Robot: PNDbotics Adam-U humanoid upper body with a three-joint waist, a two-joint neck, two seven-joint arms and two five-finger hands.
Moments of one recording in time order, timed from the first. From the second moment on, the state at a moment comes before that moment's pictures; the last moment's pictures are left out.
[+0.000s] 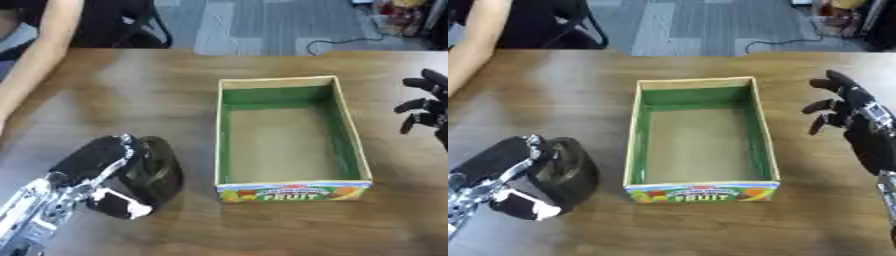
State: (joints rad) left arm -0.33 0.59 -0.29 -1.69 -0.72 -0.15 -0.23; right arm -0.29 -0.53 -0.11 -1.65 -0.33 -0.25 0.46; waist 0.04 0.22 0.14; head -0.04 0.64
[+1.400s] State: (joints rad) left arm -0.40 0.57 -0.34 -1.64 -0.57 -0.09 -0.31; right arm -0.29 -0.53 -0.11 -1.65 -0.33 -0.25 0.47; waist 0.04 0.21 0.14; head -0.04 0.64
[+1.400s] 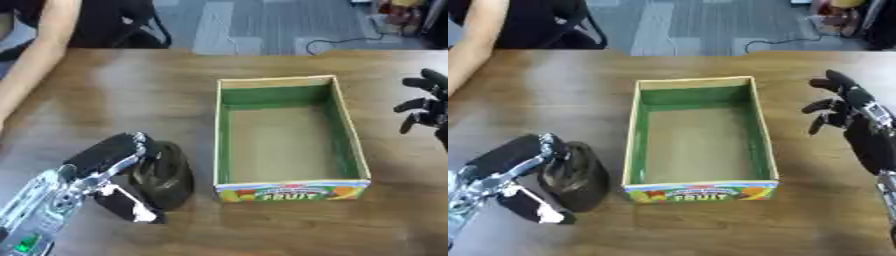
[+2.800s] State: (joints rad) left arm -0.43 0.55 -0.37 -1.66 -0.62 0.07 -0.25; right arm -0.30 -0.52 -0.11 -1.65 -0.32 -0.25 0.47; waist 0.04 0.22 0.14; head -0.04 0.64
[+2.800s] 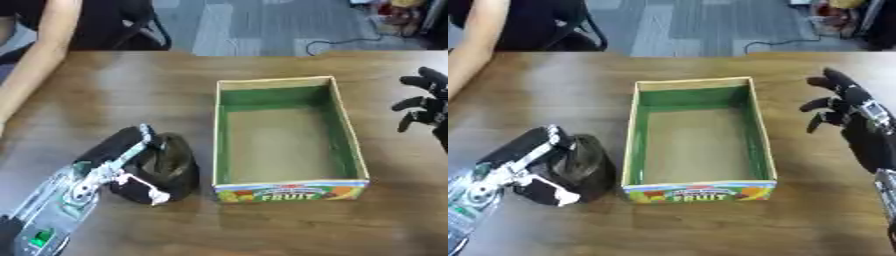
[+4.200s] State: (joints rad) left arm -0.67 0.83 -0.56 -1.75 -0.51 -0.05 -0.54; right arm -0.28 -0.54 -0.09 -1.64 -0.31 -0.24 0.48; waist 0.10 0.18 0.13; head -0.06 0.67
